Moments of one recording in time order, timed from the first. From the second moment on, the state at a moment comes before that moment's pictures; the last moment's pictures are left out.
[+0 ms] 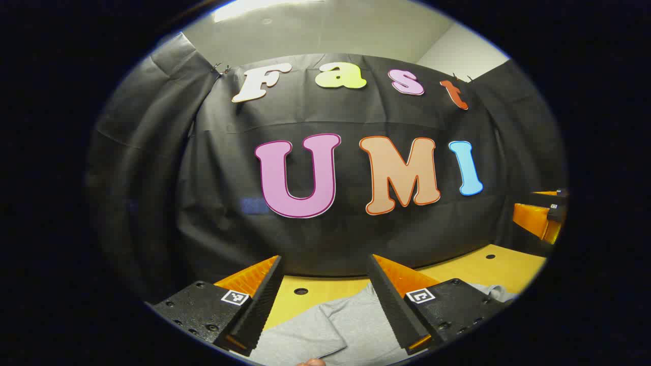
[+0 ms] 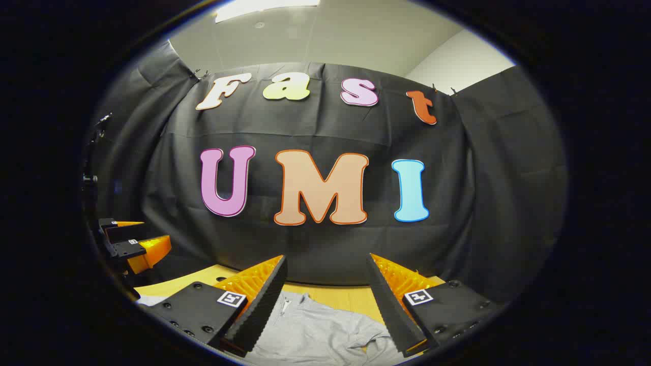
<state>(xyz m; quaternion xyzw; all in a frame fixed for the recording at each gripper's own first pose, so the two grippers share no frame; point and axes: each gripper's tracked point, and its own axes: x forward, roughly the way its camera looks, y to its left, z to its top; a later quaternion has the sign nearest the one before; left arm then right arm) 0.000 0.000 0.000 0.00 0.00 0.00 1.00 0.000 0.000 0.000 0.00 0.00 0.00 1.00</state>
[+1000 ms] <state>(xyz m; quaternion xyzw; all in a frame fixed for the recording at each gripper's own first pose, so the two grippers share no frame) 0.004 -0.014 -0.001 0.01 0.01 0.01 1.00 0.005 -0.031 -0.022 0.00 0.03 0.01 1.00</state>
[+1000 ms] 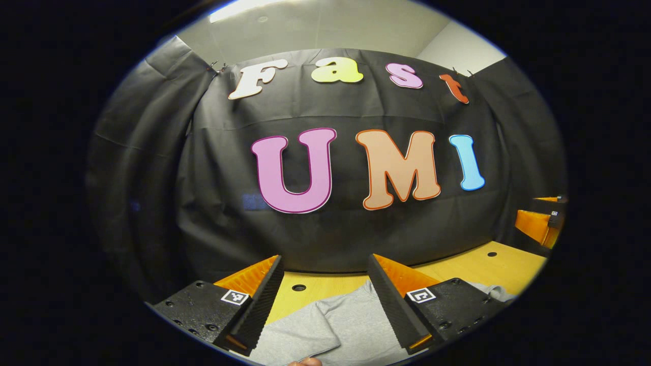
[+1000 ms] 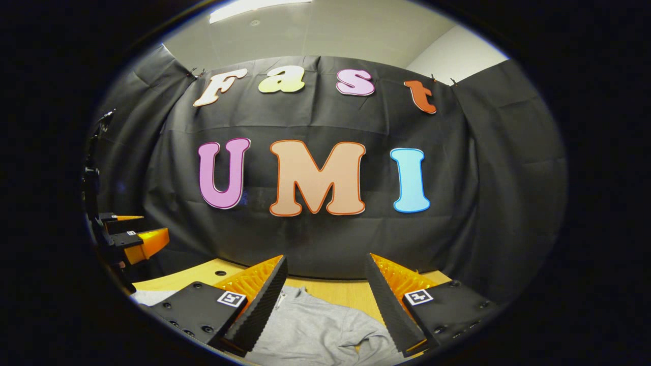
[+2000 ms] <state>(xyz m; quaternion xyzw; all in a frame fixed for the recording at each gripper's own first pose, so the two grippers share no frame) 0.022 -0.058 -0.016 -0.01 0.03 -0.04 1.00 -0.073 -0.184 -0.133 -0.07 0.20 -0.07 0.97</state>
